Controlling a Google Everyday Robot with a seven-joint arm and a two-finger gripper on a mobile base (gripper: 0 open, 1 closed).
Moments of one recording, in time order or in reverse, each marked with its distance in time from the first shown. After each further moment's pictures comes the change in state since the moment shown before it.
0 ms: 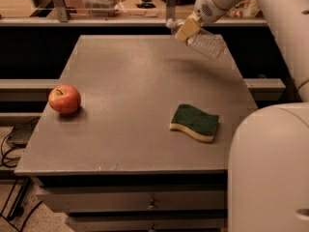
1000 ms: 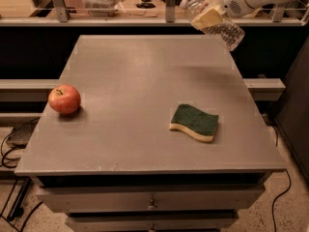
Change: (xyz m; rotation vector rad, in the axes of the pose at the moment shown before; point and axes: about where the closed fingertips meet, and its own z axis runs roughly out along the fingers) arm -0.005 -0.004 -0.074 0.147 -0.245 -0.200
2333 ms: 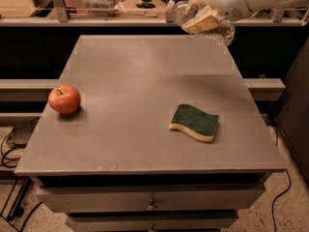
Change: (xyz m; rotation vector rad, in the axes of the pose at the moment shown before) arm -0.031 0.042 -0.019 -0.124 -0.200 -0.274
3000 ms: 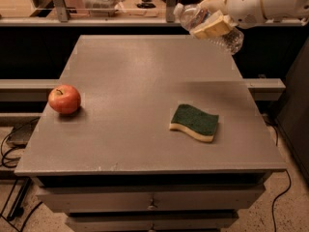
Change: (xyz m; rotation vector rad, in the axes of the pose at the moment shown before) arm -0.001 0.022 -0.029 0.002 -0.037 0.009
